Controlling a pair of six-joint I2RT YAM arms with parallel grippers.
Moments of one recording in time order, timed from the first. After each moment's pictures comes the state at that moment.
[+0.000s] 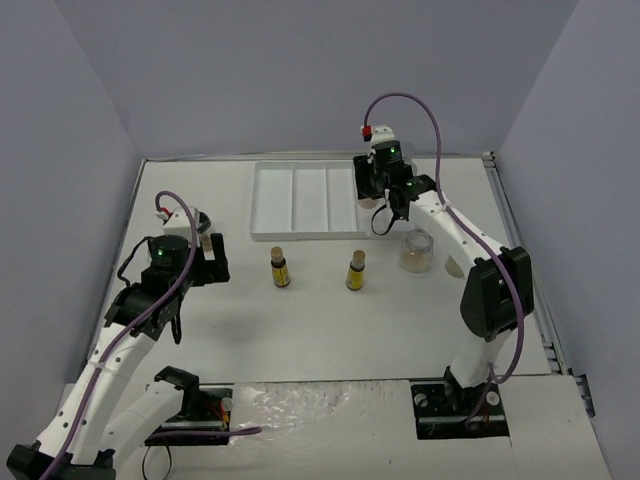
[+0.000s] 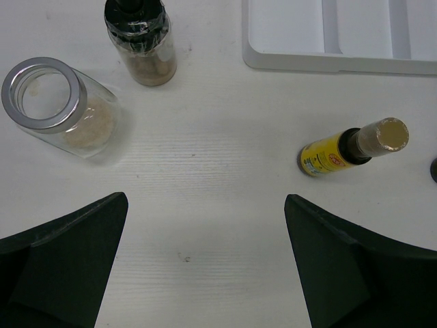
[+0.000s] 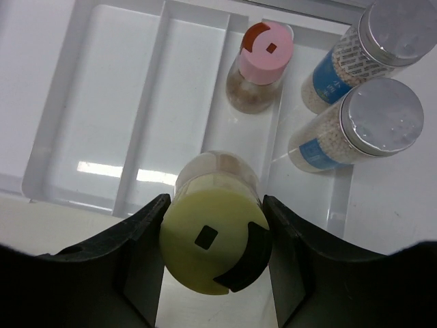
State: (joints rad) left arm -0.31 0.78 0.86 -0.65 -0.21 -0.26; right arm 0.42 1.78 1.51 -0.33 0.19 0.09
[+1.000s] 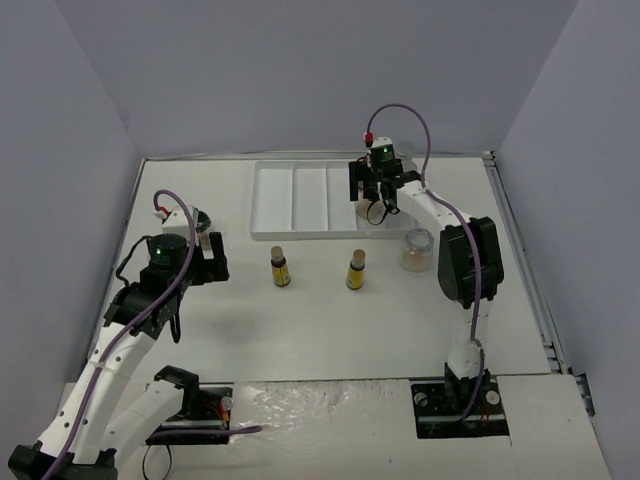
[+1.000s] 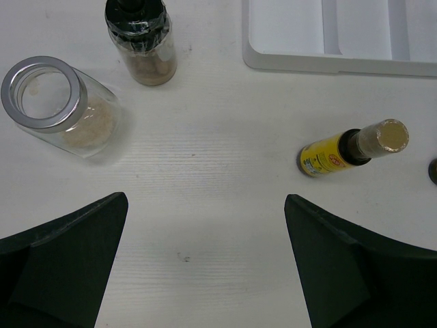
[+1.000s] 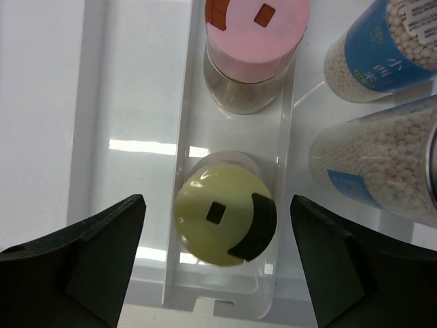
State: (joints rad) left arm -0.30 0.78 0.86 -0.65 -0.19 -0.26; right arm 0.34 2.05 1.63 -0.31 0.13 0.18
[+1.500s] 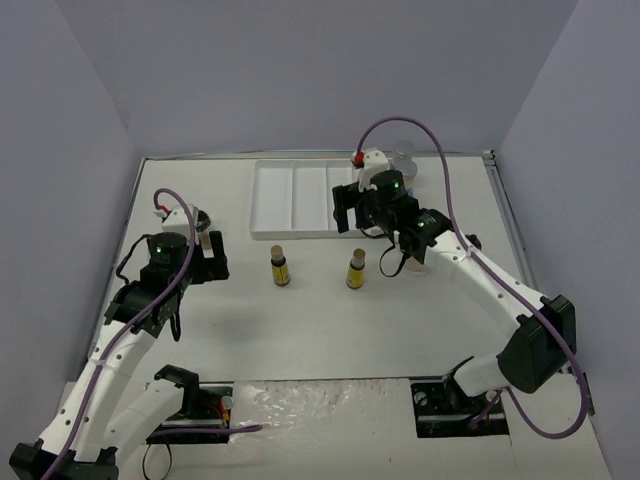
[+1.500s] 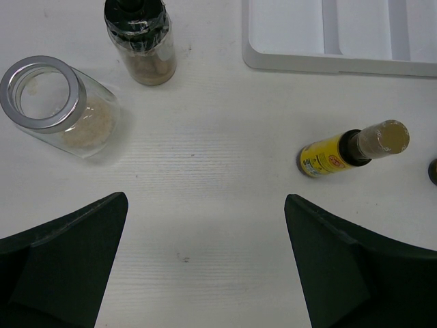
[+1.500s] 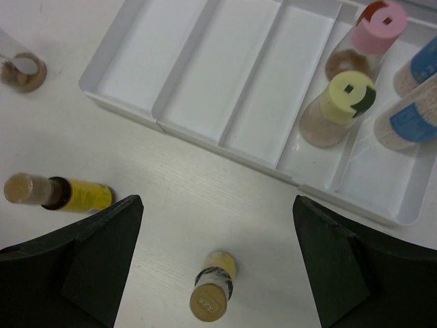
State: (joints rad) left arm -0.29 0.79 0.86 -0.65 -0.19 -0.26; right arm 0.58 1.43 1.25 -0.30 0.10 0.15
